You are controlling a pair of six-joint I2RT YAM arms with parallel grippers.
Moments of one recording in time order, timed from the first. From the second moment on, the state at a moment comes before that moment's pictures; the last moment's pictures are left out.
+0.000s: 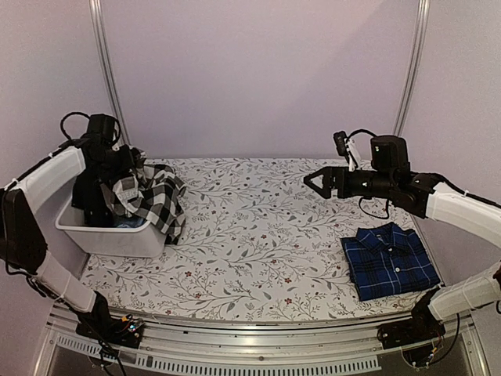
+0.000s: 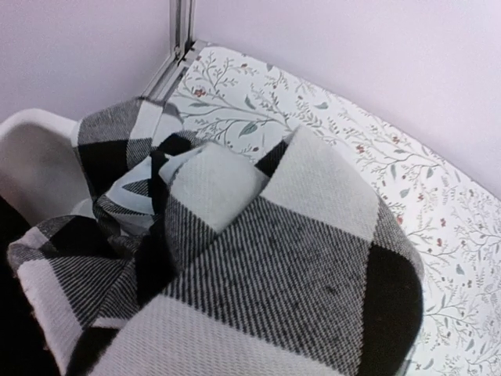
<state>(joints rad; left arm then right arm) -0.05 1.50 1.28 -0.56 -0.14 -0.41 0.59 1.26 0.97 -0.11 -0.29 0.35</state>
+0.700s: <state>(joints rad) -0.16 1.24 1.44 -0.35 0.22 -0.40 0.59 1.25 0.97 -0.11 -0.28 0.35</state>
